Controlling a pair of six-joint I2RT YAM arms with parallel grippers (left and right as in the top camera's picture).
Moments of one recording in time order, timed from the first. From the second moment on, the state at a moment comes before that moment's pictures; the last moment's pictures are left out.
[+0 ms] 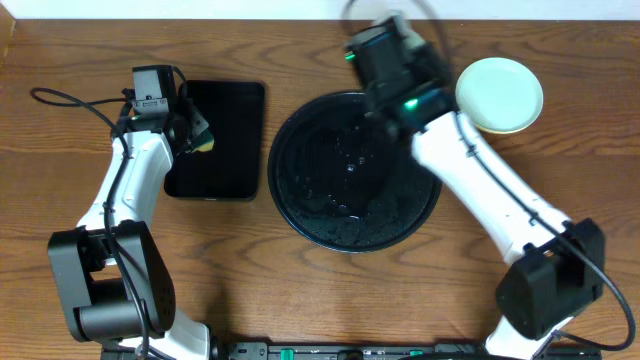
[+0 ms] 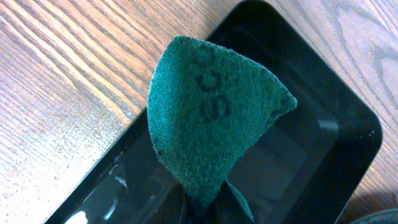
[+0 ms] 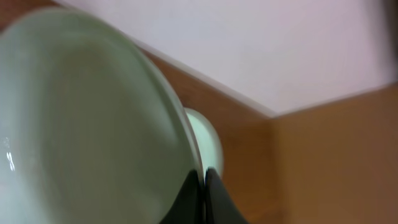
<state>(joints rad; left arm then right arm) 0.12 1.74 1.22 -0.50 -0.05 -0.59 0.50 1.86 1.67 -0.65 0.83 -0.16</state>
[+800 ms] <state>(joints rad) 0.12 1.74 1.22 -0.50 -0.05 -0.59 -0.38 1.85 1.35 -0.40 -0.15 0.39</state>
